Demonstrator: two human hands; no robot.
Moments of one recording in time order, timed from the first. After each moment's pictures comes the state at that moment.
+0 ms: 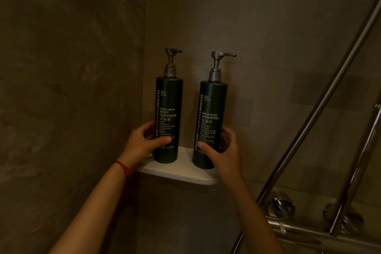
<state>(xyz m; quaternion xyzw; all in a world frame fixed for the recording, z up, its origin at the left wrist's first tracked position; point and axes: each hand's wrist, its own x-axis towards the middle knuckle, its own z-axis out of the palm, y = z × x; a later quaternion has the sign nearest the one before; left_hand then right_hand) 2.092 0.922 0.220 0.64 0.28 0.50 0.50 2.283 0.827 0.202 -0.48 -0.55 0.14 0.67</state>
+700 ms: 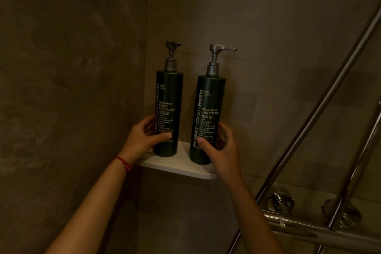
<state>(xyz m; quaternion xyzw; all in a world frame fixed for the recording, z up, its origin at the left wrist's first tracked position) 2.089 0.926 0.215 0.65 0.27 0.51 0.49 2.274 0.823 0.200 -0.47 -0.57 0.13 0.66</state>
